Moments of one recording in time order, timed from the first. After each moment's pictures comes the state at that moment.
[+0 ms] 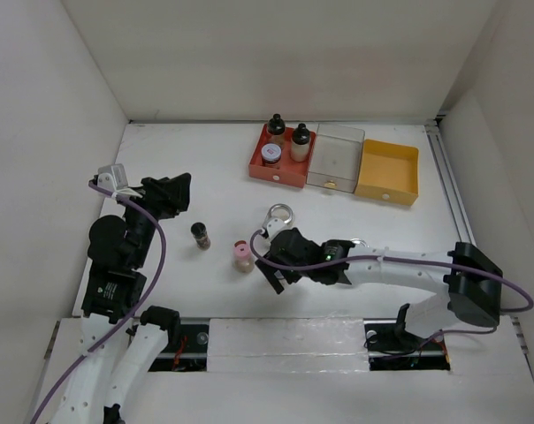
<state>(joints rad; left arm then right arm) -0.24 0.54 0.84 -0.21 -0.04 -0.54 1.17 1.44 0.96 -0.43 0.26 0.34</state>
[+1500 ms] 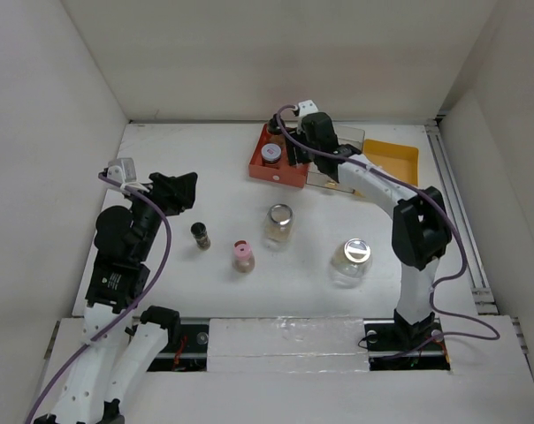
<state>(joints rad) -0.24 0.59 0.84 -0.21 0.00 -0.55 0.53 1.94 1.63 -0.19 0.18 0.06</state>
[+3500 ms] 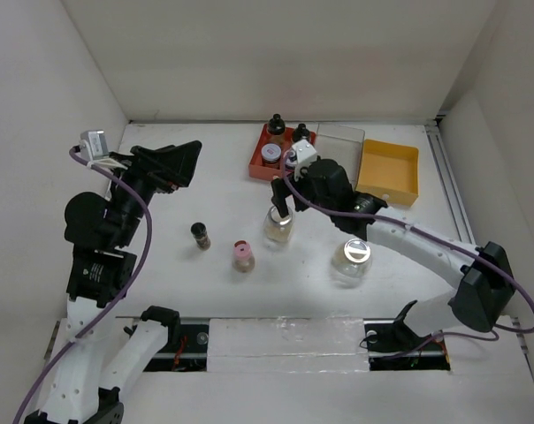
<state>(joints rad) -0.24 0.72 1.12 -0.16 0.16 -0.74 0.77 1.43 1.17 -0.14 0.14 0.11</state>
